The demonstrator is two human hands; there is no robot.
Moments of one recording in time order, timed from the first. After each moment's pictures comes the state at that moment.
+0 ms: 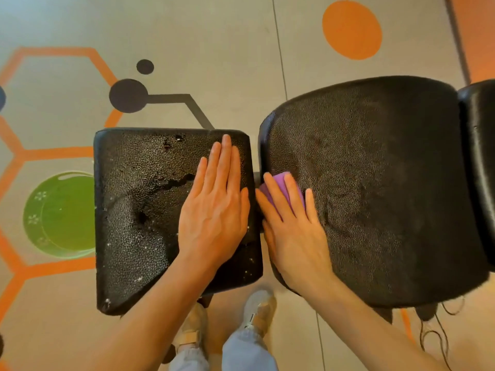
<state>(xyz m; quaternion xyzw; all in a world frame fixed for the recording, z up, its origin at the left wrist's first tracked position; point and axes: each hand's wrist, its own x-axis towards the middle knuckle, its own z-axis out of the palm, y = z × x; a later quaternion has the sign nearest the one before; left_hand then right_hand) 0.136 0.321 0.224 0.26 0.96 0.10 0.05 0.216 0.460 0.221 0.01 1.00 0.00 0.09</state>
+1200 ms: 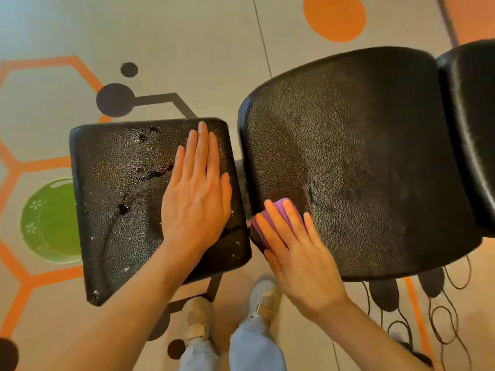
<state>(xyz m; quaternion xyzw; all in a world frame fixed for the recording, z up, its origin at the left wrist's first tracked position) 0.136 0.323 0.225 0.26 0.96 0.07 0.03 0.292 0.465 0.226 -0.02 0.99 -0.05 0.10</state>
